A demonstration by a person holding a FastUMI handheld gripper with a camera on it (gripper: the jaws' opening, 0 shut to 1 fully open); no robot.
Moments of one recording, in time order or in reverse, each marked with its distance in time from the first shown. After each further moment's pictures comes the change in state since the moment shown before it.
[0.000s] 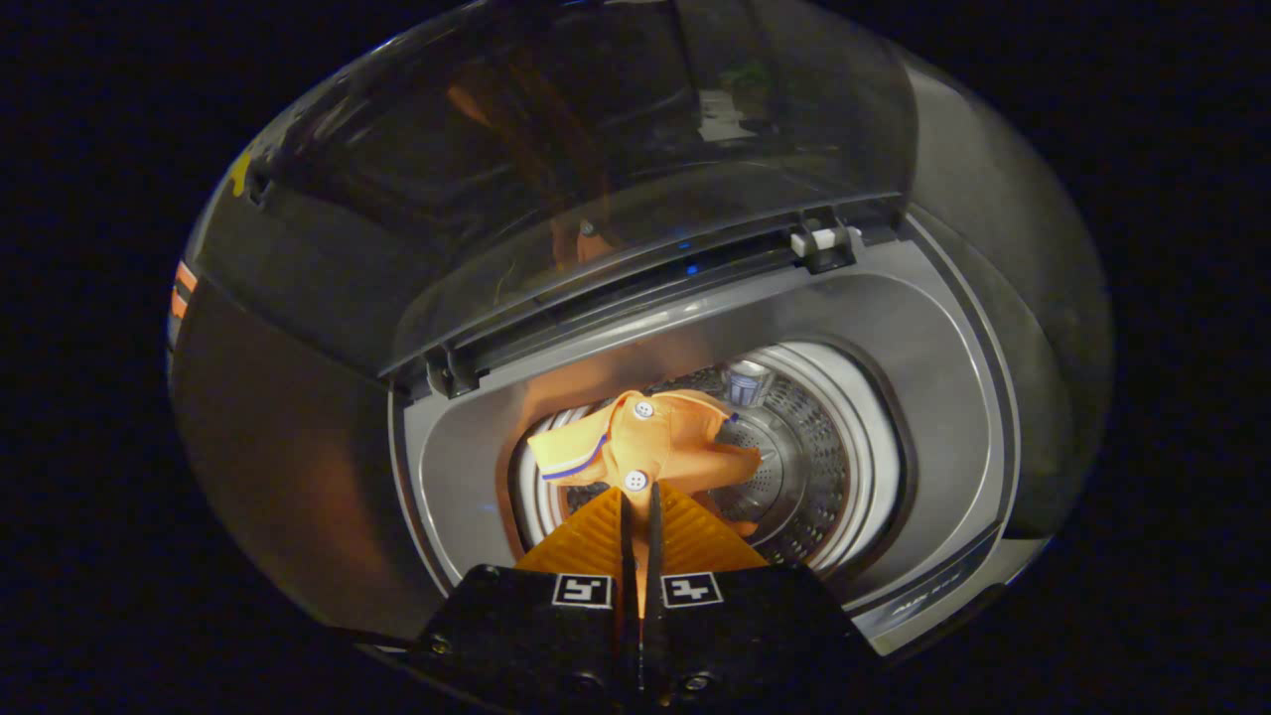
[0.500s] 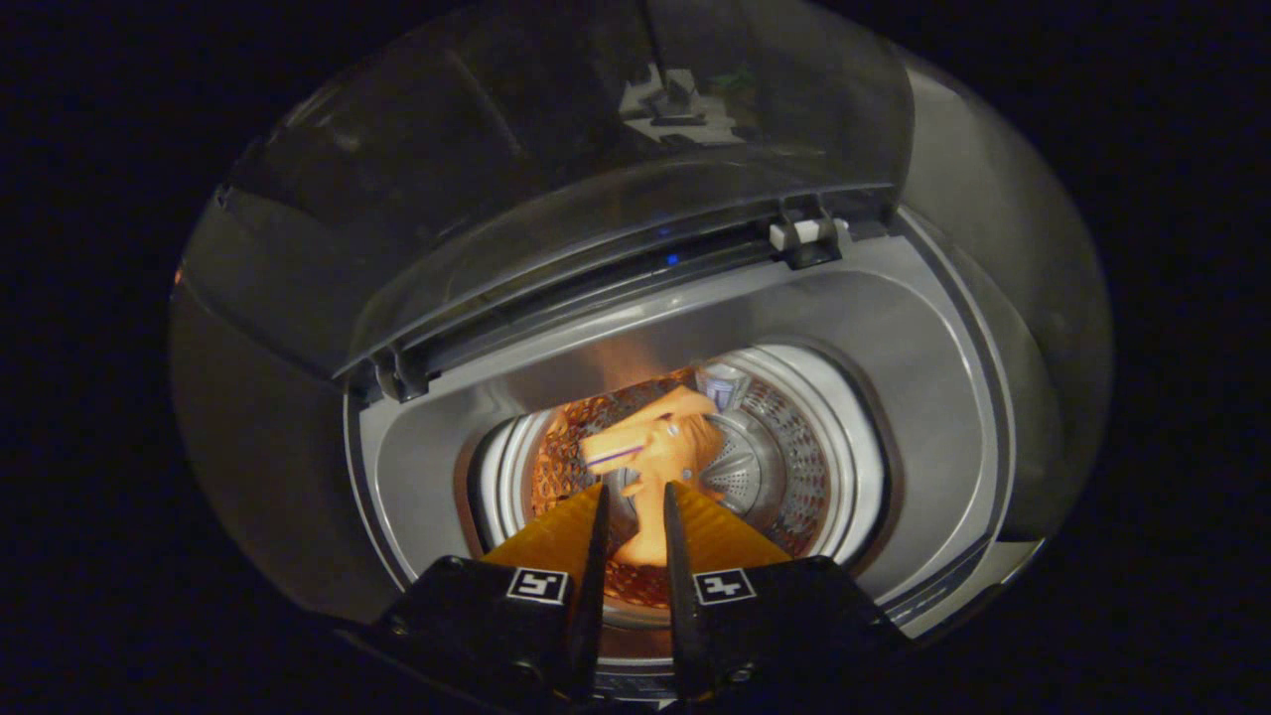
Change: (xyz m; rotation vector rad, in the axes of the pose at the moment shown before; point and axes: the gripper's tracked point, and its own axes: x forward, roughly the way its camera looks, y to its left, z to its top) arm 0.012 -0.025 0.004 0.000 -0.004 -0.063
